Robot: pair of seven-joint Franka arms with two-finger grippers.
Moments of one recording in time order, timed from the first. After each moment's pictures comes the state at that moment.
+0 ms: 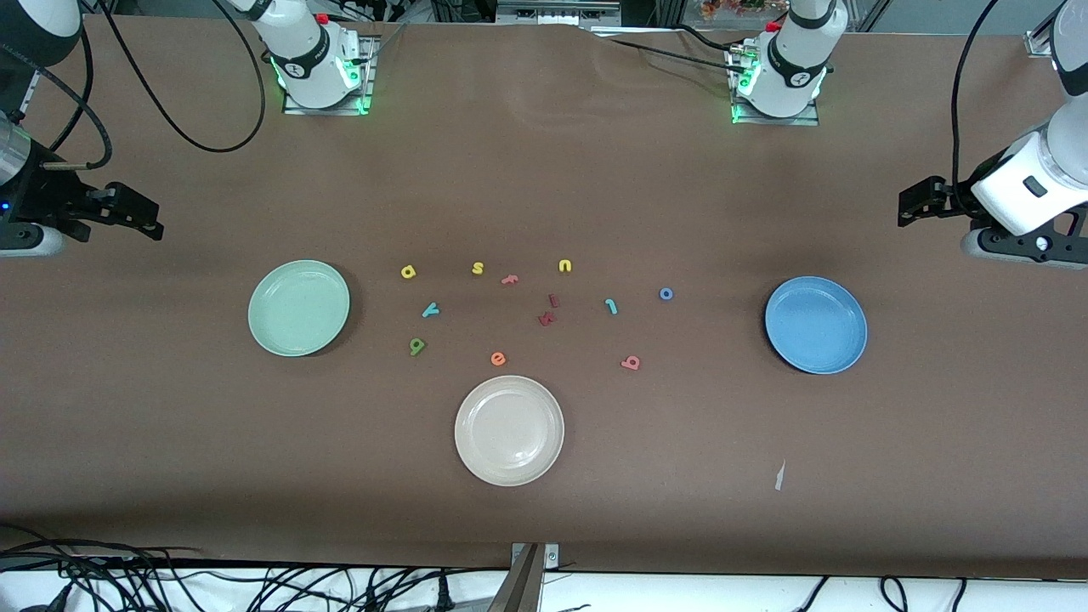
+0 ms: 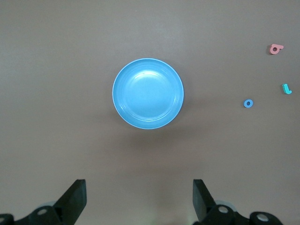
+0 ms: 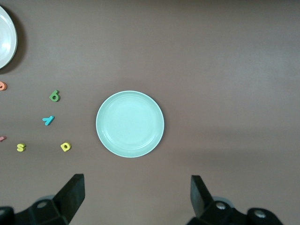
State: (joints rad) left arm -0.05 0.05 0.03 -1.64 0.03 1.55 0.10; right arm 0.01 0.04 -0.01 -1.65 -0.01 1.70 -0.04
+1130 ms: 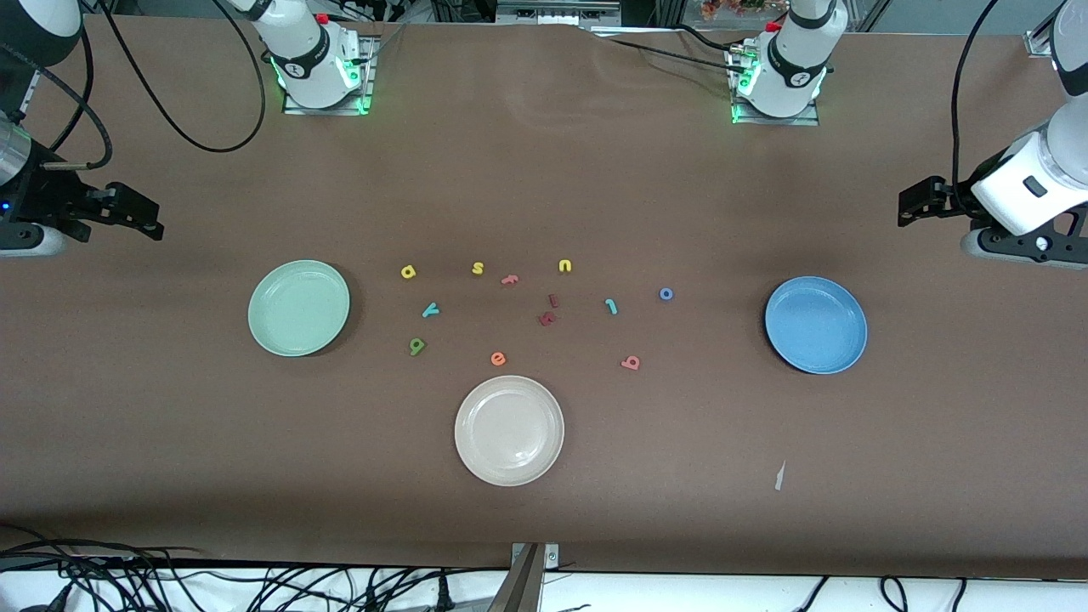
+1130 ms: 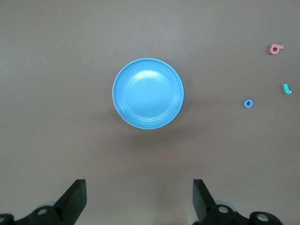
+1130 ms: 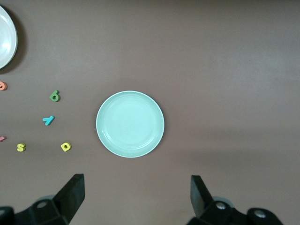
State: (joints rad) left arm -0.05 0.05 0.03 -1.64 0.03 1.55 0.10; right arm 0.01 0.04 -0.01 -1.65 -0.01 1.70 -0.04
